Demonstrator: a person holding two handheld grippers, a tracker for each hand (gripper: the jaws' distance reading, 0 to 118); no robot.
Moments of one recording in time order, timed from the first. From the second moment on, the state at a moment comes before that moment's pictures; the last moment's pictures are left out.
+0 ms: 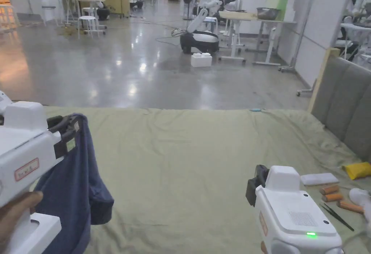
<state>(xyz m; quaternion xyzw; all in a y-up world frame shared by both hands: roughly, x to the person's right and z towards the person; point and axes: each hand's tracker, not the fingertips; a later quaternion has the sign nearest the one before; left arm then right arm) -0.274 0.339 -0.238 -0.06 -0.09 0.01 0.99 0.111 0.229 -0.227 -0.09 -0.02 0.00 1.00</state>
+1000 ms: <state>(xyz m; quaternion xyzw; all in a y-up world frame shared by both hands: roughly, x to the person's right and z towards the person) -0.080 0.168 -0.261 -0.23 -0.24 0.05 0.94 0.177 0.203 -0.212 -0.16 -0.07 0.01 0.98</state>
